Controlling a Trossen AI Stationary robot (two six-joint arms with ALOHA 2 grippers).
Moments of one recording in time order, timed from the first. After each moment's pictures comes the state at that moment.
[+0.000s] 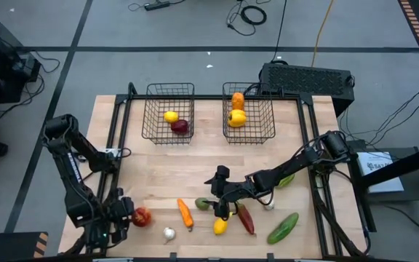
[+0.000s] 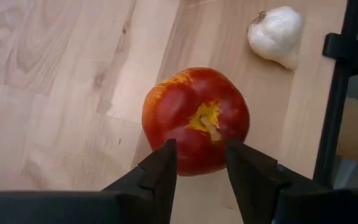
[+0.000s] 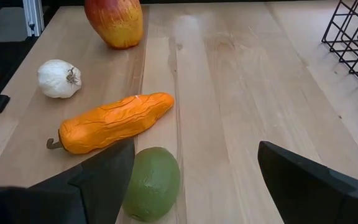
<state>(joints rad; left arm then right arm) -1.20 1.38 0.94 -0.93 -0.39 -1.46 0.36 1.87 1.05 0.27 0.33 0.28</state>
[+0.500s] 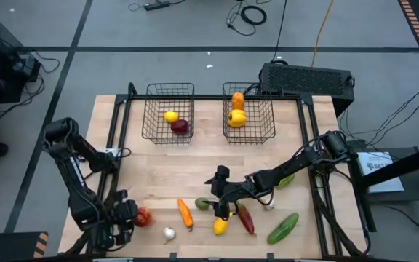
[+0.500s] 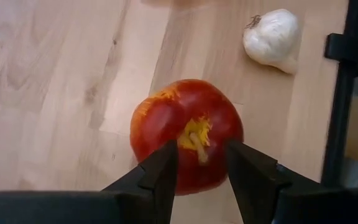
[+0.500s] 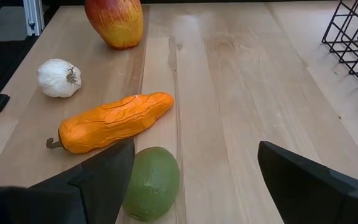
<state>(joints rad) -1.16 1.44 0.95 -0.89 -0.40 -1.38 0.36 1.87 1.05 0.27 0.33 0.27</state>
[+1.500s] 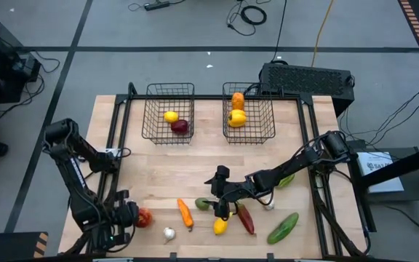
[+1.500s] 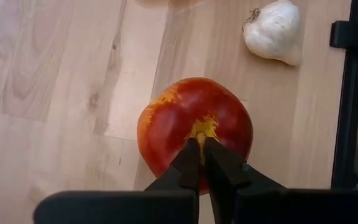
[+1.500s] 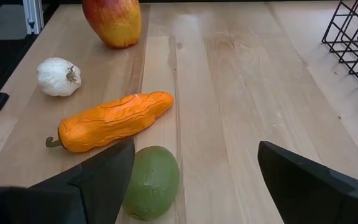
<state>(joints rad) -1.16 1.45 0.96 -0.90 -0.38 -1.31 0.36 1.87 1.05 0.27 0.33 0.27</state>
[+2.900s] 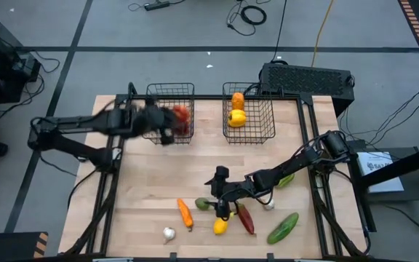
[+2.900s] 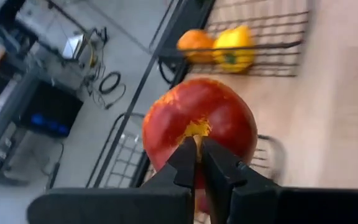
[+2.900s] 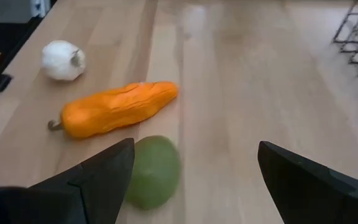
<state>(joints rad) 0.10 1.17 1.14 -0.69 -0.54 0.18 0.36 1.87 1.05 0.24 0.30 0.22</state>
